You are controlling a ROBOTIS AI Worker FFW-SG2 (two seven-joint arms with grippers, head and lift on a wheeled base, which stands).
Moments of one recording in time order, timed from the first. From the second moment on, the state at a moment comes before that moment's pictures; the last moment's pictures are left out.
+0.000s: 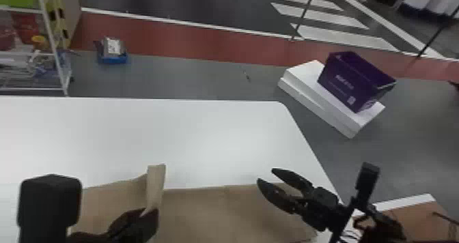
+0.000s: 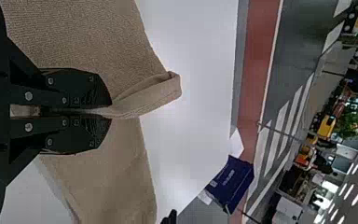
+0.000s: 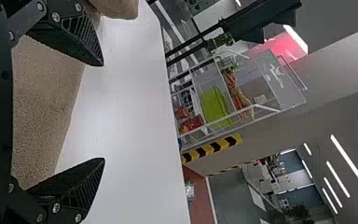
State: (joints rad) left arm 0.52 0.00 -0.31 -2.62 0.03 1.21 -0.25; right arm 0.36 0.00 -0.55 -2.05 -0.18 0.62 1.12
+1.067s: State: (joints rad) left arm 0.29 0.00 -0.65 -2.55 0.04 1.29 -0.03; right arm 0.37 0.00 -0.52 -1.96 -0.05 0.44 1.10
